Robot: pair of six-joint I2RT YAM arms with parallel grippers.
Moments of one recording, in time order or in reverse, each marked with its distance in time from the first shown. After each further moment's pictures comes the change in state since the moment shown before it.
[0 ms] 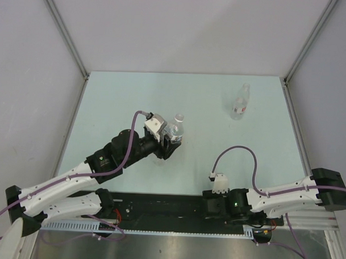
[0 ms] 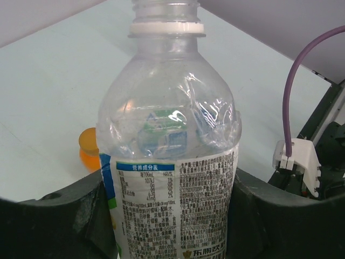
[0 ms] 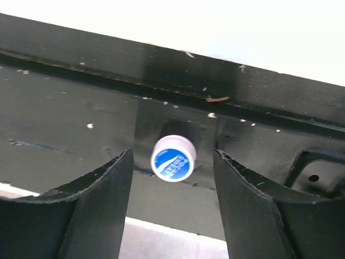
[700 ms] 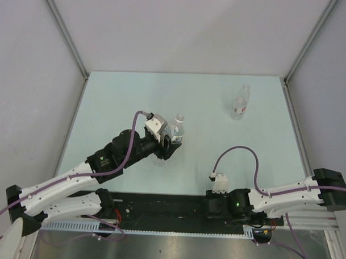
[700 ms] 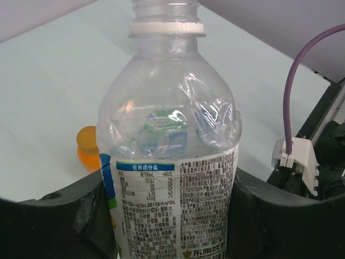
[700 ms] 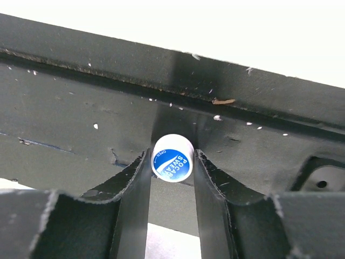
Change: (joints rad) left arm -0.003 0.006 -0.002 0.000 0.000 -0.008; right arm 0.000 -0.027 -0.034 0.045 -0.006 0.006
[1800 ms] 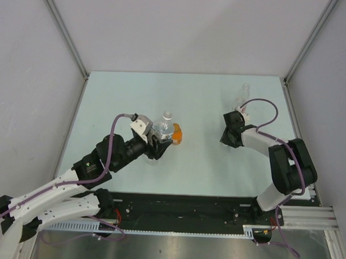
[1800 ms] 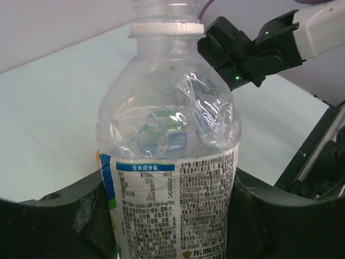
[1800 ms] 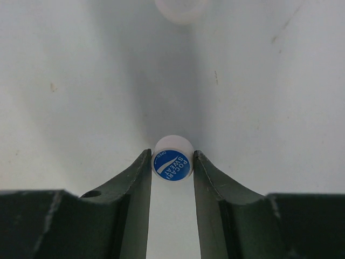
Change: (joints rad) left arm 0.000 -0.144 -0.014 -0.028 -0.060 0.010; right arm -1.298 0.516 0.356 0.444 -0.124 -0.779
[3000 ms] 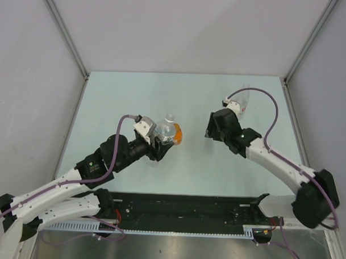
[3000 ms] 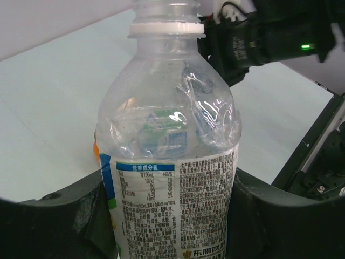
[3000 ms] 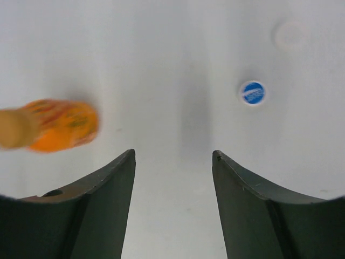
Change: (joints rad) left arm 0.000 0.017 -0.021 -0.007 0.009 0.000; right arm 0.205 -0.214 0.097 -0.104 0.072 -0.050
